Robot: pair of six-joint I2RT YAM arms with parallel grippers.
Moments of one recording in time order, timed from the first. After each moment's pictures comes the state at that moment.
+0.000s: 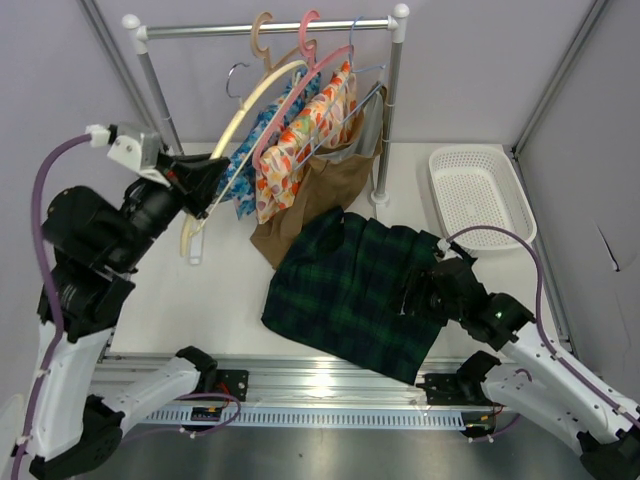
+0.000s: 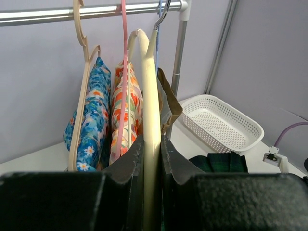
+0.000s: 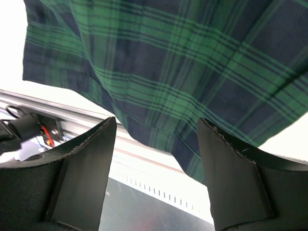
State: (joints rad) left arm -0.49 0.91 1.59 -0.52 0.07 -0.09; right arm 0.69 0.72 0.67 -0.75 0.01 0.85
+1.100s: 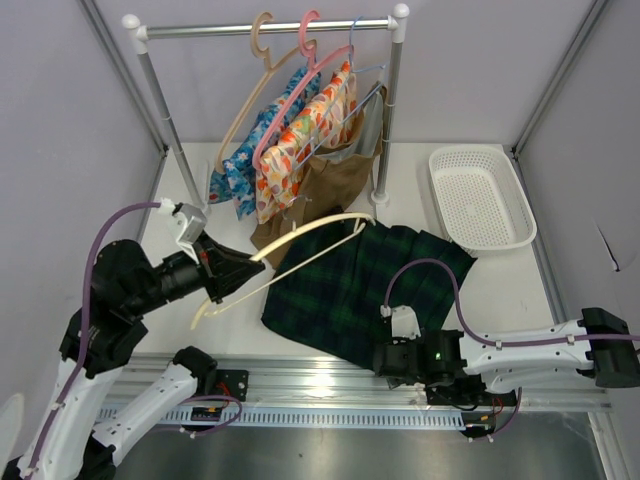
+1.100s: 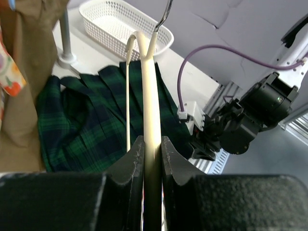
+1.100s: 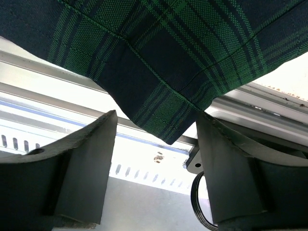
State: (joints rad) left arm -0.50 0.60 1.15 -0.67 0.50 -0.26; right arm 1.53 1.03 0.57 -0.91 0.36 1.15
